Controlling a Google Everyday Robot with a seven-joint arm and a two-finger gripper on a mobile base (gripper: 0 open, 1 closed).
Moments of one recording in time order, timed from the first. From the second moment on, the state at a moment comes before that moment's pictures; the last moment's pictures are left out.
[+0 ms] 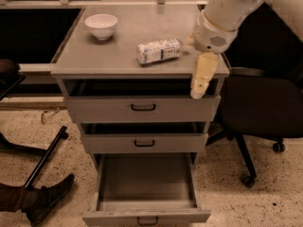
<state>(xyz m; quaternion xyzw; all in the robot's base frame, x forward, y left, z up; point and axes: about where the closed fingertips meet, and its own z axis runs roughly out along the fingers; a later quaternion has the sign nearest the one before) 0.580 -0.115 0.908 -0.69 0.71 0.03 0.16</state>
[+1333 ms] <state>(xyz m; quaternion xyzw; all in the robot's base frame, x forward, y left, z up) 0.715 -0.048 0.873 -0.74 0.65 0.05 0.18</state>
